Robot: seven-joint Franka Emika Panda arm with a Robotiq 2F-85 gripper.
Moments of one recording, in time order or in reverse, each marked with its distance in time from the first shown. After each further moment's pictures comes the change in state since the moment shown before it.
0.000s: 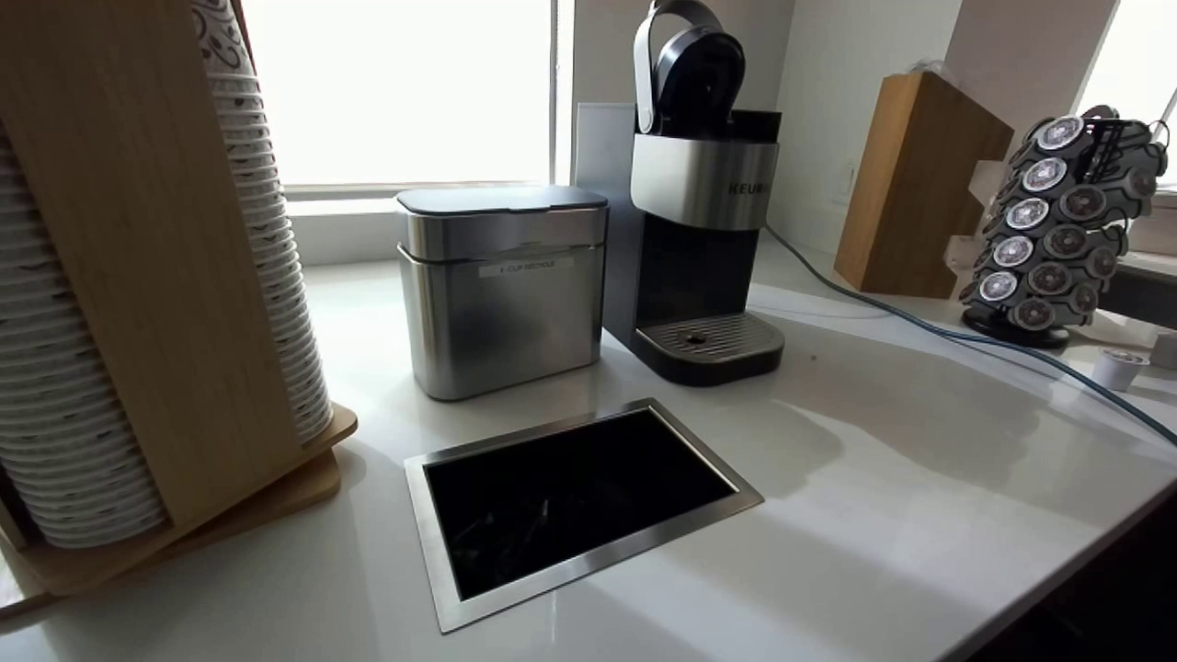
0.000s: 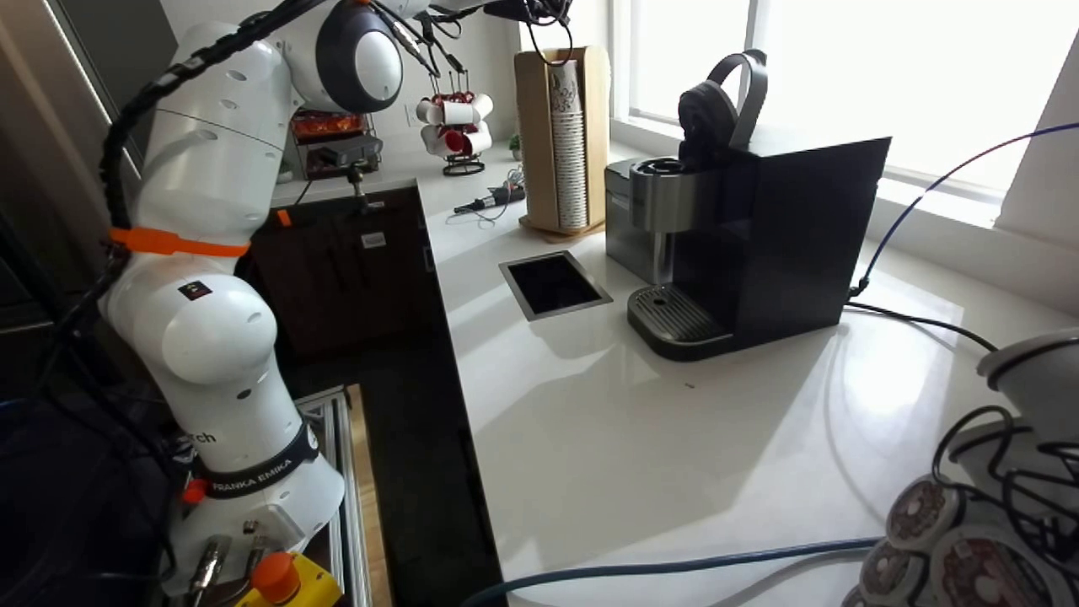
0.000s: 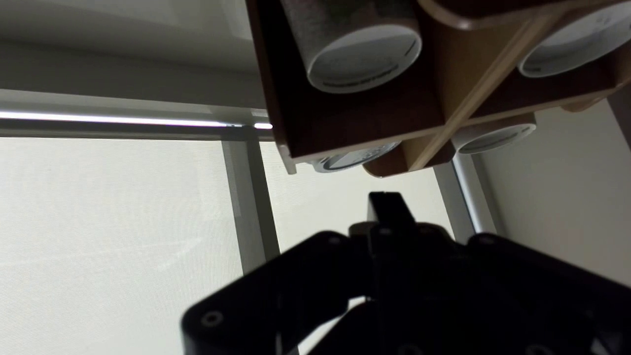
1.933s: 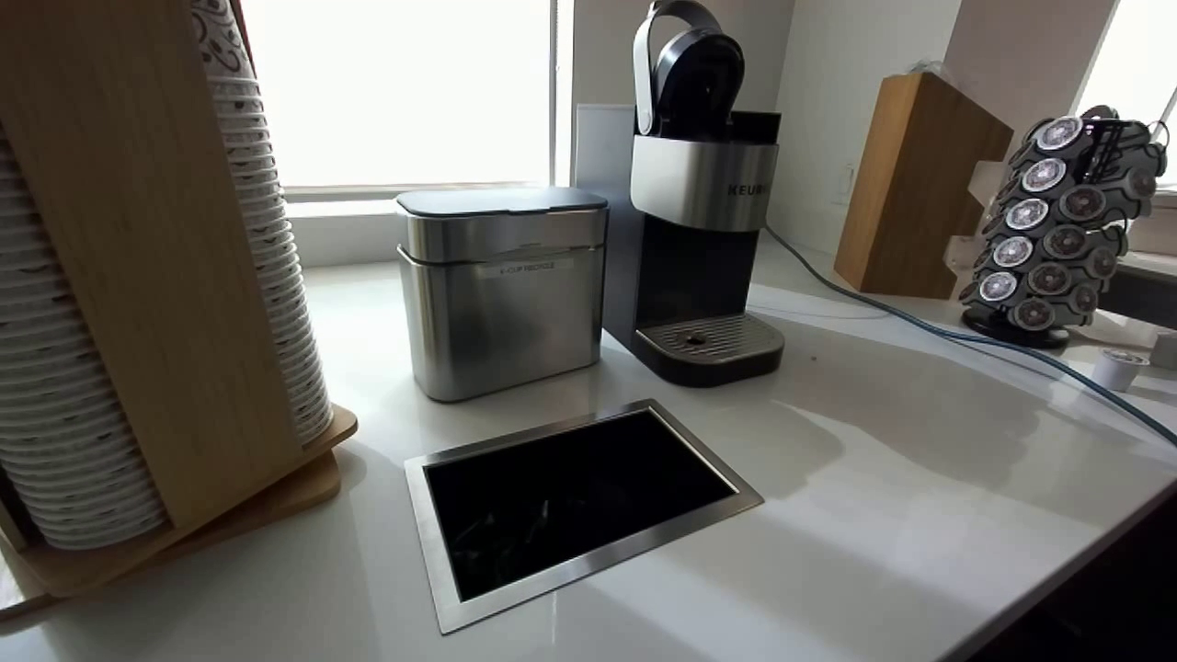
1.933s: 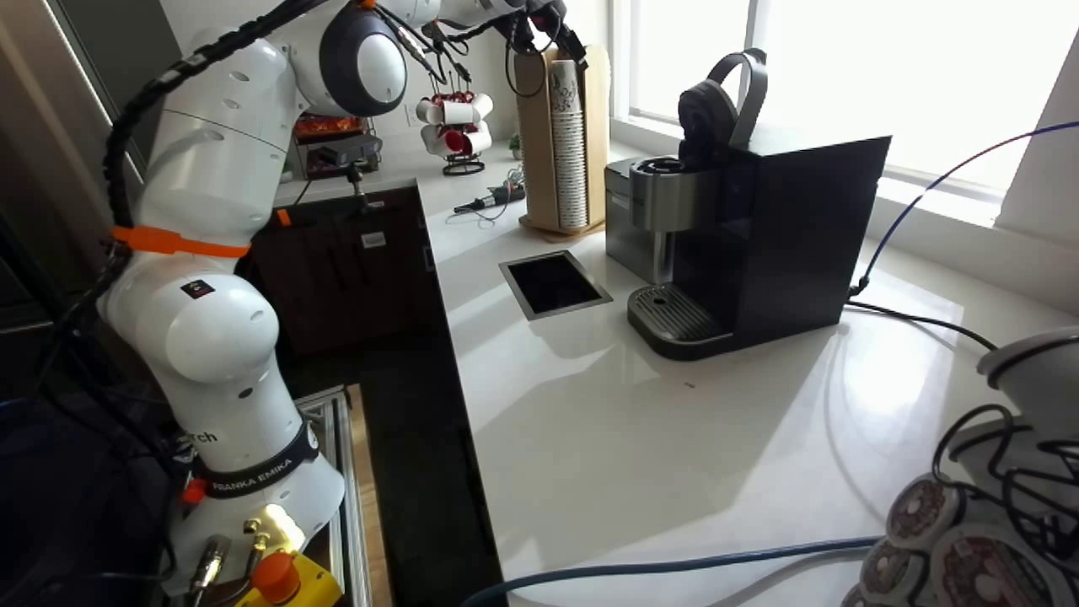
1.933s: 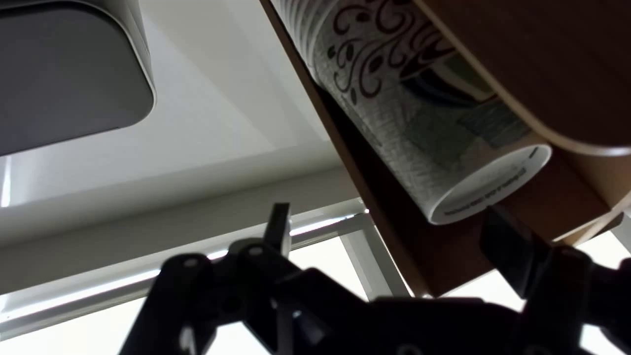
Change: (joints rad) arm 0.023 0.031 -0.077 -0.006 -0.005 -0.197 0.397
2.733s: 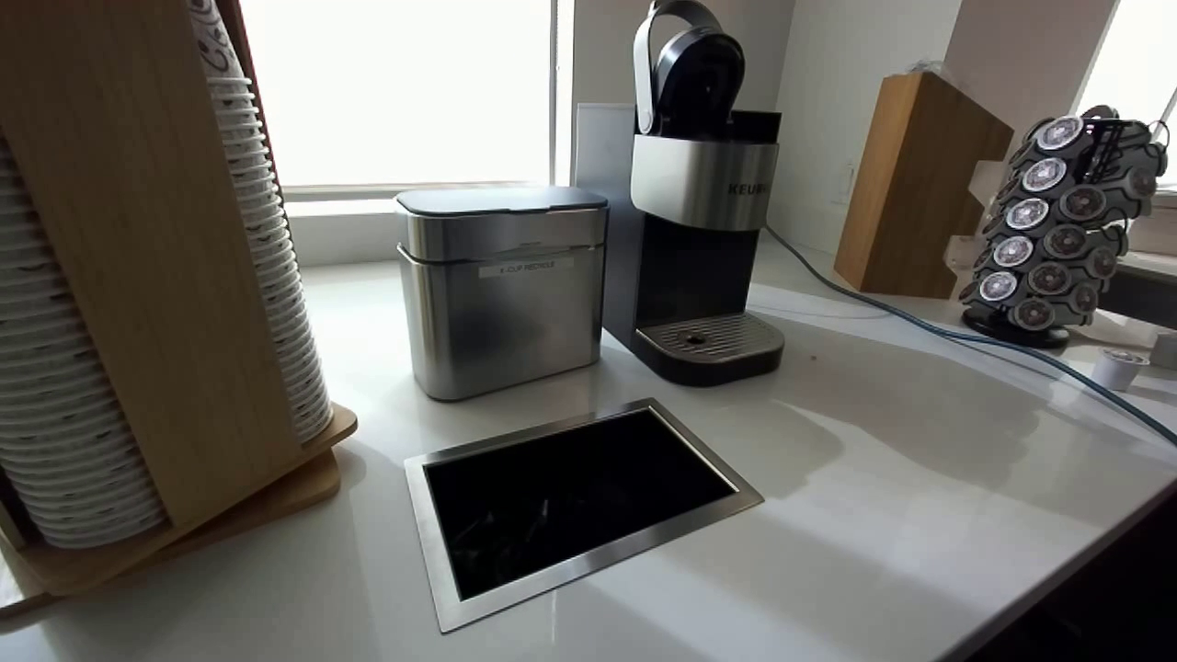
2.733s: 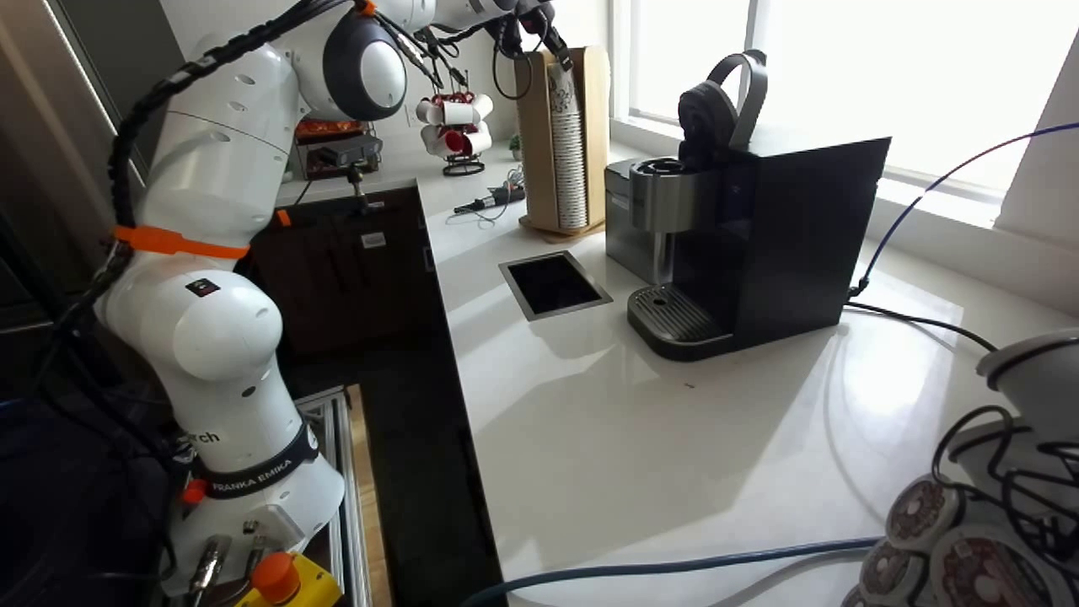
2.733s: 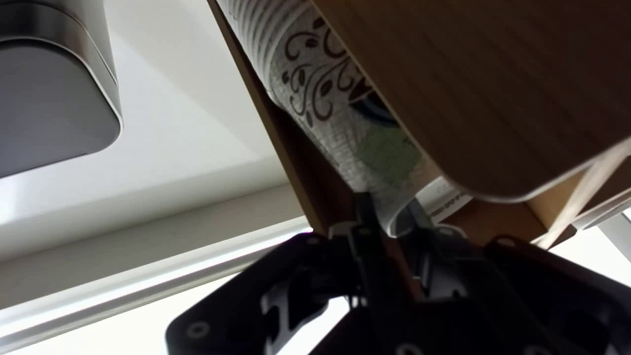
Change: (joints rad) arm 0.045 0.022 -0.006 0.035 -0.014 -0.005 0.063
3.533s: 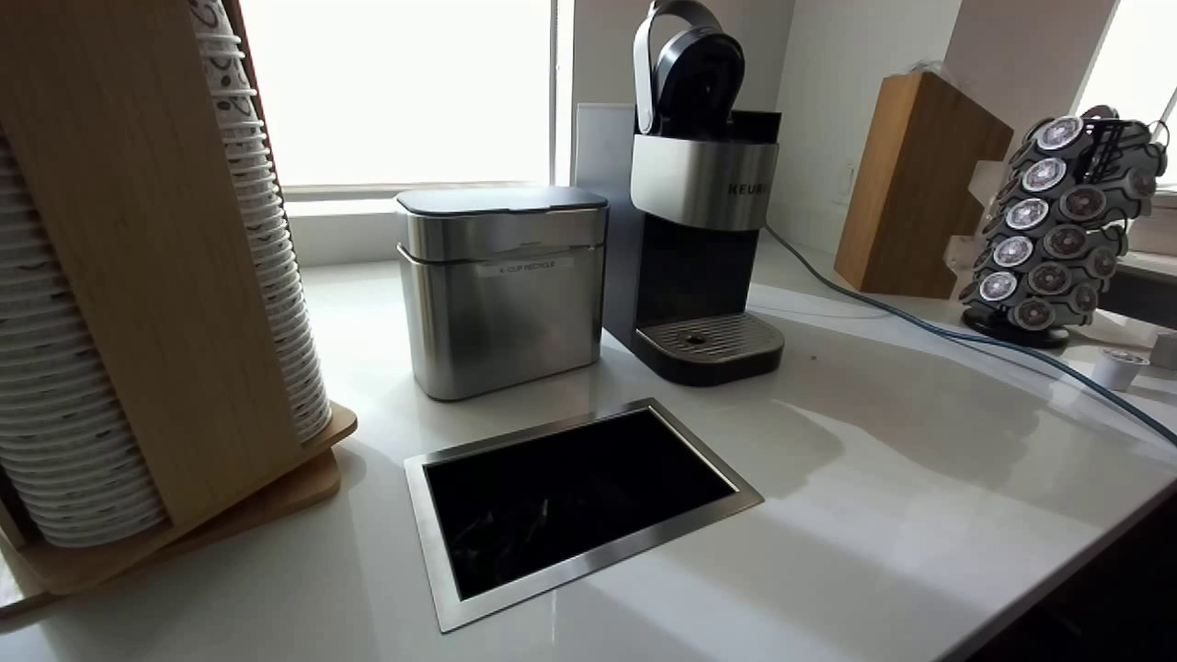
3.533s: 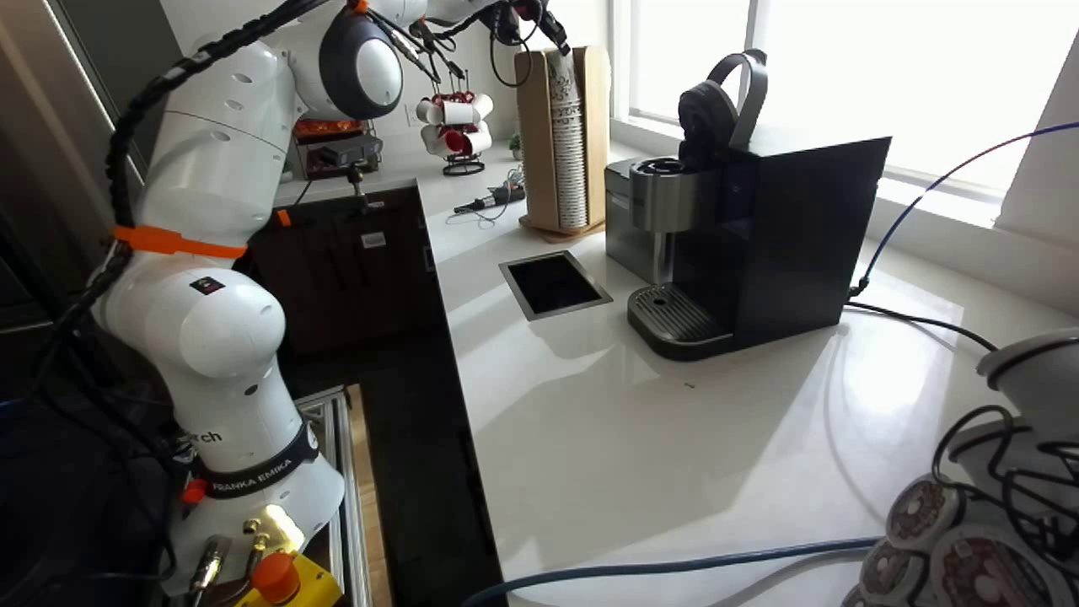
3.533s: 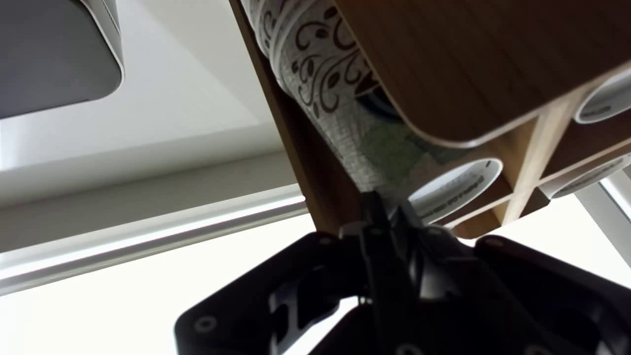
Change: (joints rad) arm 0.041 0.000 -0.038 0.051 -0.067 -0.018 -0.003
